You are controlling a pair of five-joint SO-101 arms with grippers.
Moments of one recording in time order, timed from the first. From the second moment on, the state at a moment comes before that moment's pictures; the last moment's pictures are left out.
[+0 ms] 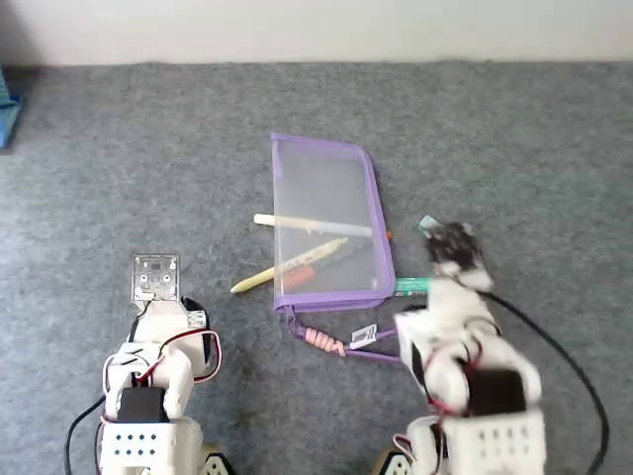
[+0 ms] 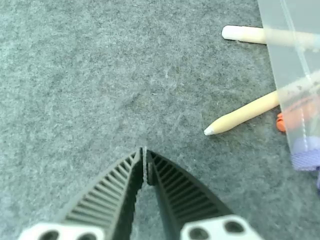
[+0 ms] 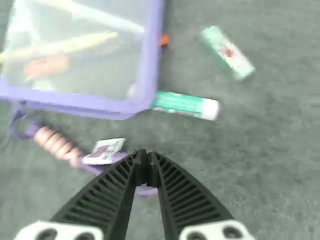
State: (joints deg) left arm -5.5 -86.5 96.6 49.3 5.3; right arm -9.4 -69.2 56.6 77.5 5.5
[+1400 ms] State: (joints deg) left arm -5.5 -86.5 96.6 49.3 5.3; right arm -36.7 6.7 30.6 65.0 21.3
